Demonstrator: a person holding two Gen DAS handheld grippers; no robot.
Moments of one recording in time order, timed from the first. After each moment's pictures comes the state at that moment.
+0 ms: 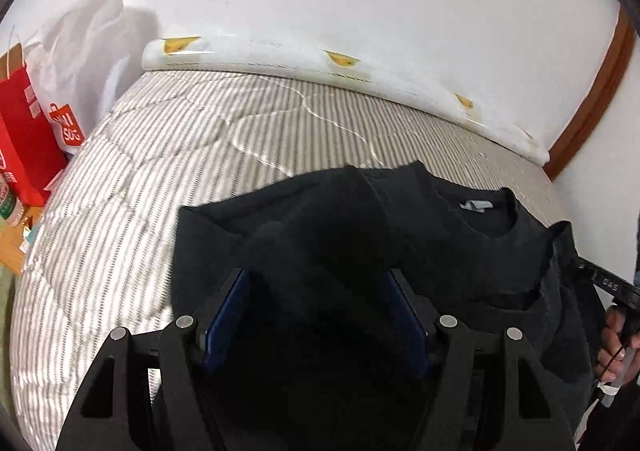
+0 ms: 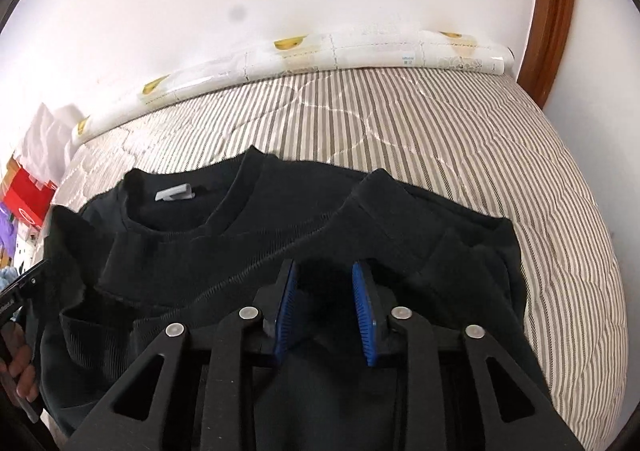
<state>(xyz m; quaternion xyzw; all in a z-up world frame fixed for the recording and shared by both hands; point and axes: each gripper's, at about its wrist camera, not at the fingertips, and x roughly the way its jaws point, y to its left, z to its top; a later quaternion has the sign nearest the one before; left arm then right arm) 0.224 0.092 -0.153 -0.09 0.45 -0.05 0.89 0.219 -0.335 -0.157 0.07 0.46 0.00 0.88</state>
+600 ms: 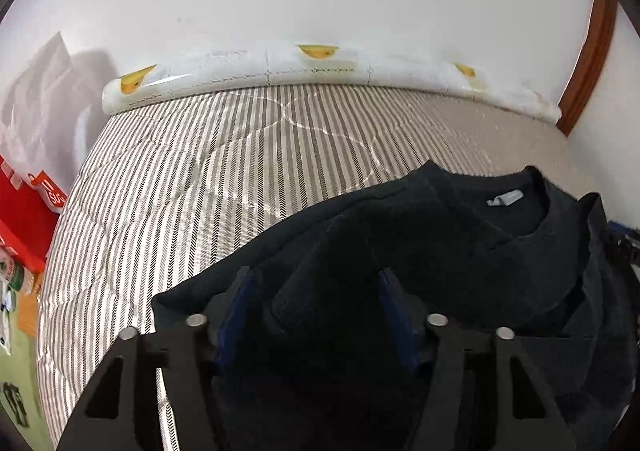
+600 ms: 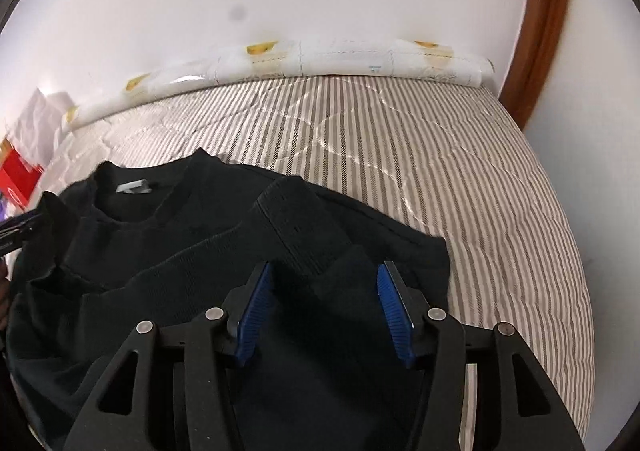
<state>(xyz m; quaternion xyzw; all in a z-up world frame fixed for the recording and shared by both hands) 0.281 0.066 -0.162 0.02 0.47 -0.06 0.88 0.224 -0.376 -0.165 0.02 0.46 -0.01 0.89</state>
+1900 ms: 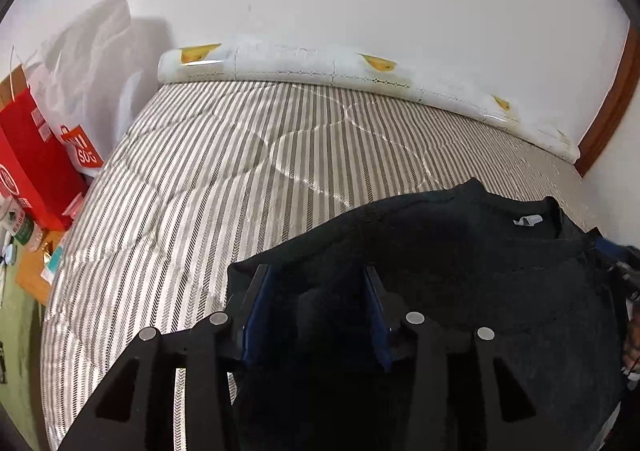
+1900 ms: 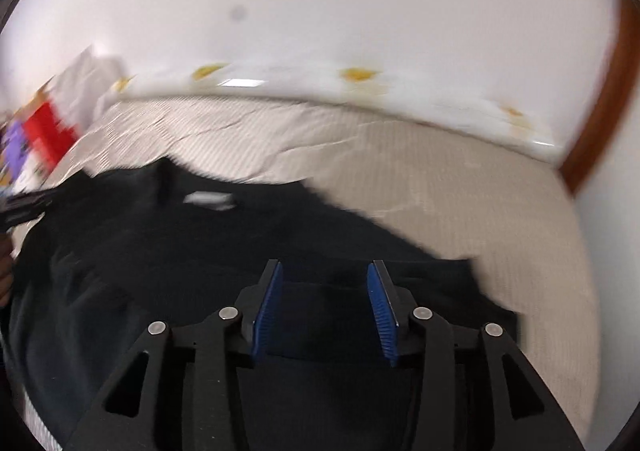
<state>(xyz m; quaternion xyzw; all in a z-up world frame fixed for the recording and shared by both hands) 0.263 0.117 -0.156 -0.05 0.46 -0.03 0.89 0.237 -0.292 -0.155 -0.05 0.43 0.09 0.90</state>
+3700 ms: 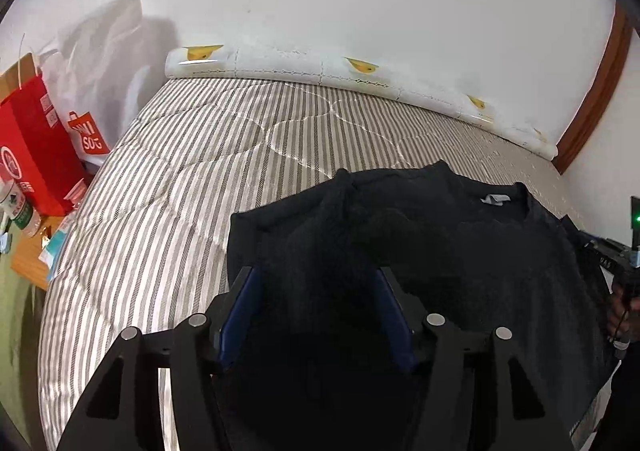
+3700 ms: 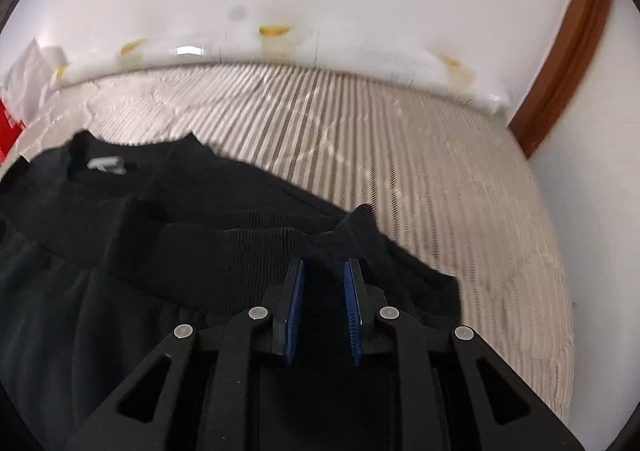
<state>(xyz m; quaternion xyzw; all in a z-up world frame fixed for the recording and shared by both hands) 0.212 0.115 -0.138 -0.07 0.44 -0.04 0.89 0.236 -0.368 -0.176 -0.06 0.45 -0.02 0.89</state>
